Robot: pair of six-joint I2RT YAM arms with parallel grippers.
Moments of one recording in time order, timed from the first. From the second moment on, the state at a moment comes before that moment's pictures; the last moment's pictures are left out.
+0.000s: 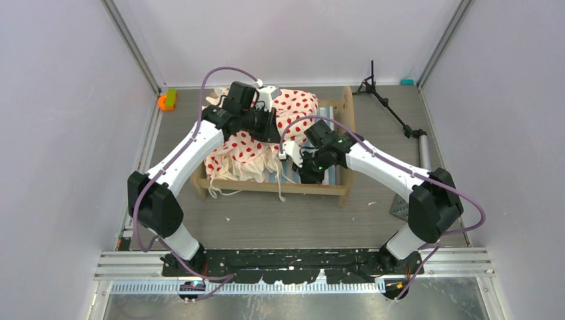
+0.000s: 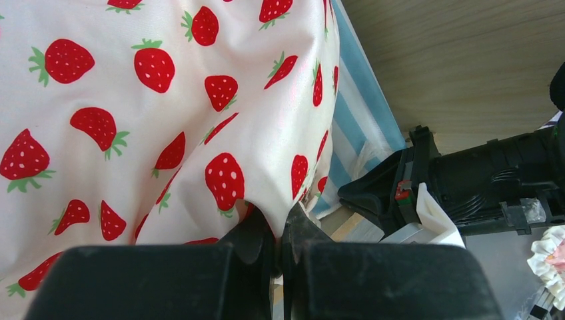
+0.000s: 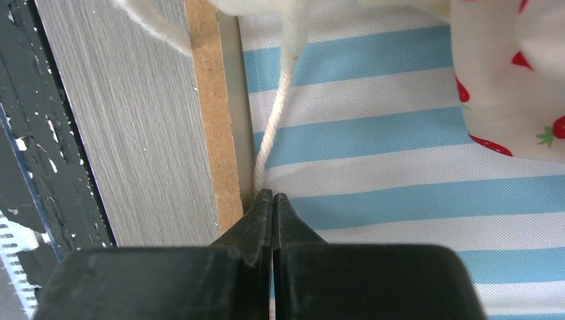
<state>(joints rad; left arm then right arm) -0.49 1.62 1.54 -0.68 0.44 -0.19 0.68 1.58 1.22 -0.75 -0.45 -0.61</state>
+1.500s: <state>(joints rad) -0.49 1.63 1.53 -0.68 0.45 -0.19 0.65 1.51 0.96 -0.38 -0.56 -0.85</state>
